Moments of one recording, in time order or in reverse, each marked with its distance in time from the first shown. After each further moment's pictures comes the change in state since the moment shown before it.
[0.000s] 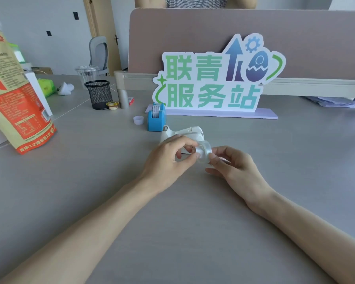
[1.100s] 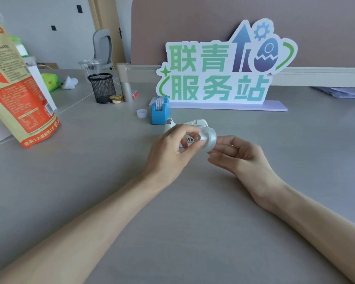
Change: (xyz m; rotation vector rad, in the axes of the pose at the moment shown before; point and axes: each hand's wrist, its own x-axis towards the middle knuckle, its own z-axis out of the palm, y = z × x) left_hand -0.001 0.001 0.004 -0.016 0.131 0.019; right_hand -0.003 -0.006 -0.004 0.128 -0.076 0.018
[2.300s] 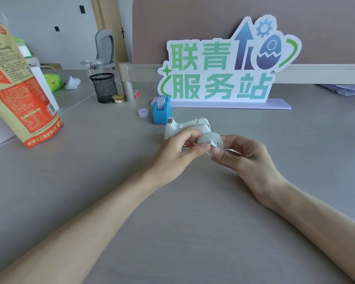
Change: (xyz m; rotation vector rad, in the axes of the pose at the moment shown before) left_hand 0.002 0.004 -0.003 -0.302 -0.297 -0.201; right_hand 0.004 0.003 -0.002 -0.085 0.055 -0.032
